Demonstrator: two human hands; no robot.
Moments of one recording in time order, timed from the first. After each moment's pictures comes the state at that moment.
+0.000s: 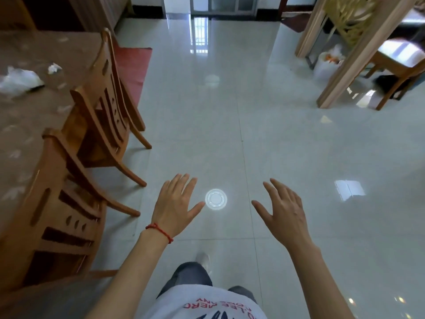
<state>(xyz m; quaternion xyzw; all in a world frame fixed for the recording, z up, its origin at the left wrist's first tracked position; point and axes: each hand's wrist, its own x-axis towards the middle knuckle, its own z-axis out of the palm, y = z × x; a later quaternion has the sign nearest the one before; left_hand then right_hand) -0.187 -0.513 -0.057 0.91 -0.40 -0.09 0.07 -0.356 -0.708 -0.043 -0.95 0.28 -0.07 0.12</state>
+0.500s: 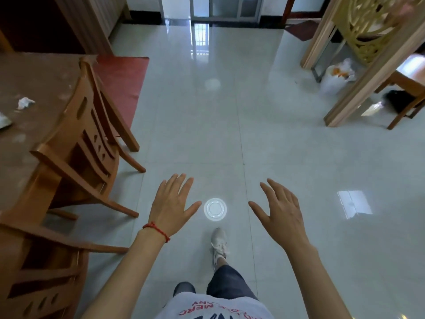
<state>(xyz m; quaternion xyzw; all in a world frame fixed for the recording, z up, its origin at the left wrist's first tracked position) 0.008 -0.653 -0.062 0.91 -0.39 -0.10 0.06 -0.161 -0.850 -0.045 -0.95 0.27 -0.07 0.13</state>
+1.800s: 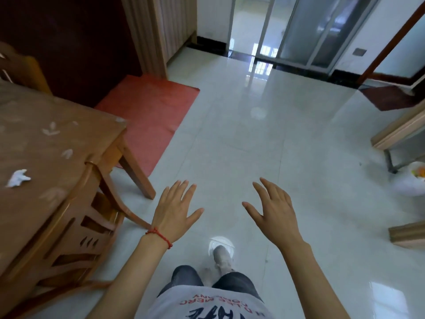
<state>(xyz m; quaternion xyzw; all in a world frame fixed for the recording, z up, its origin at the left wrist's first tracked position) 0.446 -0.834 -0.047 0.96 -0.23 -0.08 0.10 0.371 -1.066 -0.018 -0.99 0.08 -0.03 0.11</state>
